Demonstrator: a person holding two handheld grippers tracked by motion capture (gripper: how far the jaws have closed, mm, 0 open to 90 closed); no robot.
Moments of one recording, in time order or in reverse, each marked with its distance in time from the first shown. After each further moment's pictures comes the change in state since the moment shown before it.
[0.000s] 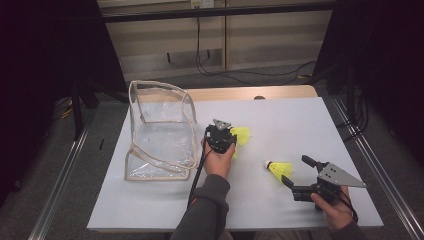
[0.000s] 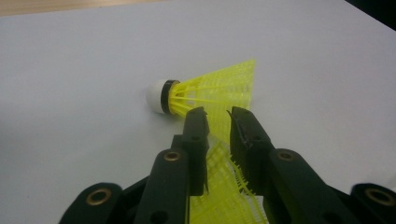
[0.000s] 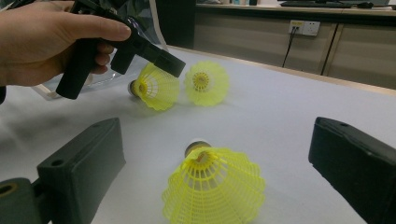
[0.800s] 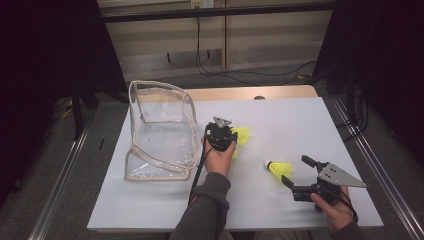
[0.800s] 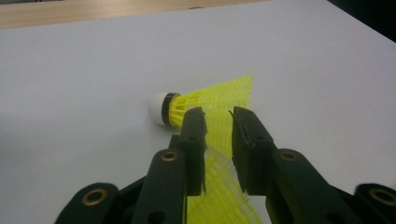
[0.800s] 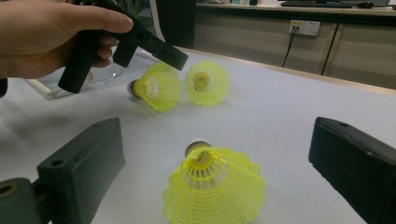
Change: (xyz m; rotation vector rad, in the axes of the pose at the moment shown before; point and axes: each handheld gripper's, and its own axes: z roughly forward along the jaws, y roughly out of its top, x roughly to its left) left arm -0.001 0.008 -0.004 -0.020 -0.002 -0.006; right arm 0.000 0.000 0.000 0.002 -0.002 -0.001
